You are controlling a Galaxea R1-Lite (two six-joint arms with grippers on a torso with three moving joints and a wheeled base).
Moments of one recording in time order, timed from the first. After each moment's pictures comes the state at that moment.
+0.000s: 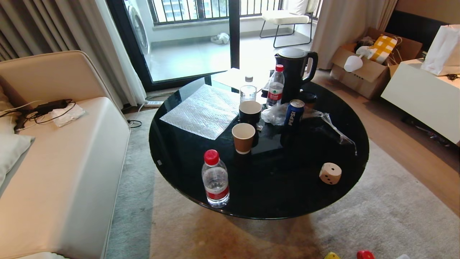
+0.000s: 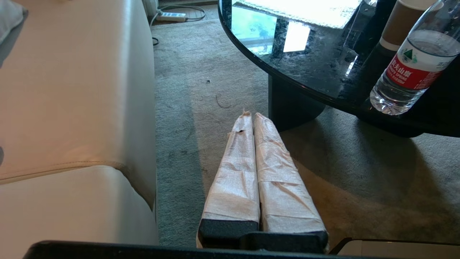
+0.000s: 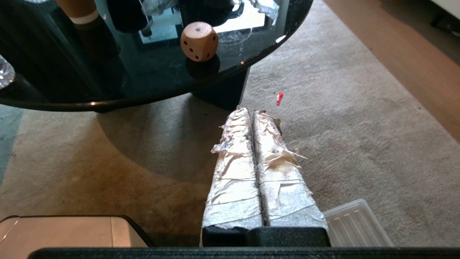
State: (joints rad) left arm 0.00 0.00 0.00 0.01 0.01 -0.01; right arm 0.00 0.04 -0.01 0.02 0.00 -0.02
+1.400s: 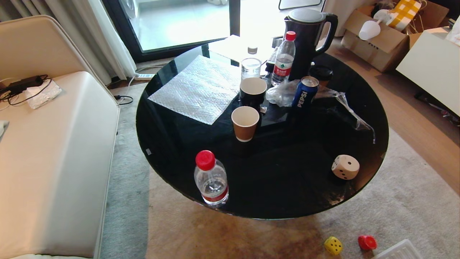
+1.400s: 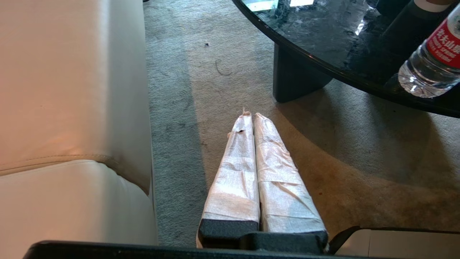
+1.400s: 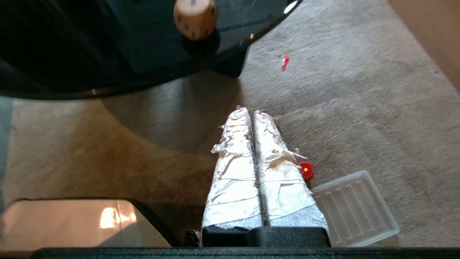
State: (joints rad) left arm 0.00 0.00 0.00 0.01 0.01 0.00; right arm 0.00 0.04 -0.22 0.23 0.00 0.00
